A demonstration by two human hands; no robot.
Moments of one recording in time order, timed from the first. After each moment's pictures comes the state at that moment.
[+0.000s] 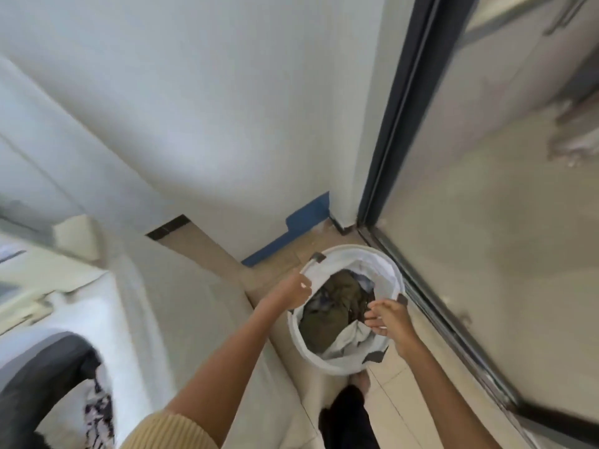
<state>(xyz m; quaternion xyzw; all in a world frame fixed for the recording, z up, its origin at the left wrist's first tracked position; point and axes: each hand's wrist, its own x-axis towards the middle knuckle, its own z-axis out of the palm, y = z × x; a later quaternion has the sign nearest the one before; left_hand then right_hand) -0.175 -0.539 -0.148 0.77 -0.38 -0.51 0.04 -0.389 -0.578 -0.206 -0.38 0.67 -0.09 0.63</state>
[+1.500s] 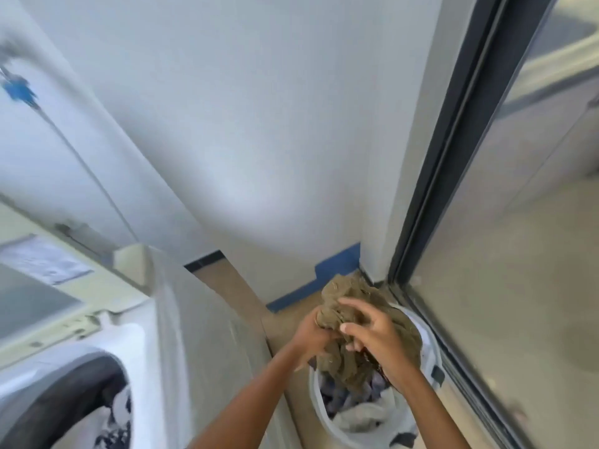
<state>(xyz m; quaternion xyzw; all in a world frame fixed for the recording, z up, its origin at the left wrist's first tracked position) -0.179 -0.533 -0.142 0.72 -0.28 -0.53 0.35 -0.308 -0.594 -0.106 -0.54 0.44 -0.16 0.70</state>
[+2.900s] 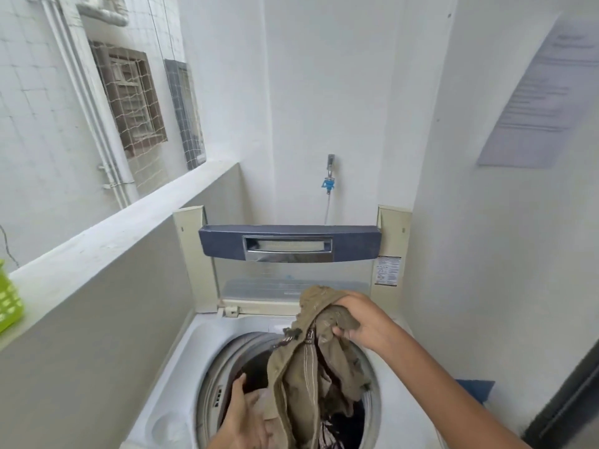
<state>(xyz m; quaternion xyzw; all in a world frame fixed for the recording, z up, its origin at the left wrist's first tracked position) -0.047 -0.028 0.001 0.46 0.00 -0.40 0.79 -0.064 -0.250 0.140 -0.57 0.26 -0.02 0.78</state>
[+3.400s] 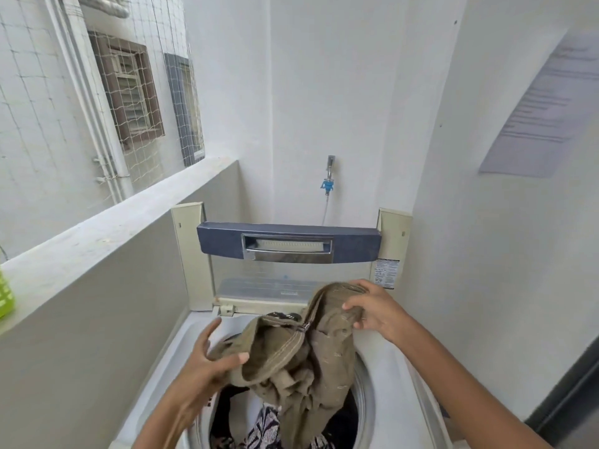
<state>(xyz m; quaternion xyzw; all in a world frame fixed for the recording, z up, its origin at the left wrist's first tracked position) -0.013 -0.001 0.089 0.59 -0.02 -0.27 0.76 -0.066 -0.280 0.146 -0.66 0.26 -0.05 0.70</state>
